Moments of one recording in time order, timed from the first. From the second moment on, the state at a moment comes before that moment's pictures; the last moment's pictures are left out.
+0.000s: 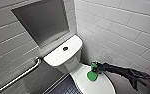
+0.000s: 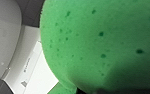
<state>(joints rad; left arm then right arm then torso) 1.33 2.86 -2.26 0.27 0.18 -0.13 -0.33 2.99 -2.47 -0.37 -0.56 0.84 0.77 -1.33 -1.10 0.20</state>
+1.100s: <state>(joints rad) 1.34 2.87 -2.27 0.27 0.18 -0.13 -0.45 2.64 -1.82 -0.70 -0.54 1.15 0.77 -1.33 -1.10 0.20</state>
